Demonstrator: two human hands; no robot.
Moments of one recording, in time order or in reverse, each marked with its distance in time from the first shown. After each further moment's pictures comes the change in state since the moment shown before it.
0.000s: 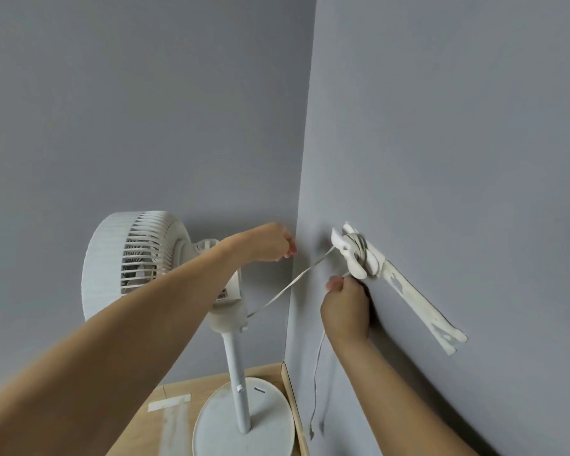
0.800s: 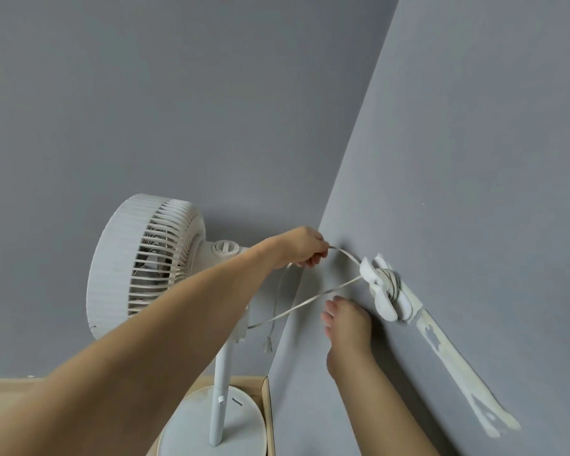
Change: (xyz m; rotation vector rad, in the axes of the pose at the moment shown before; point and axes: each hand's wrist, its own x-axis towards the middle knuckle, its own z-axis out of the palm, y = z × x) left_hand 0.033 0.002 -0.001 -0.435 0.067 0.017; right_hand 0.028 -0.012 0.032 0.458 -0.169 0.434
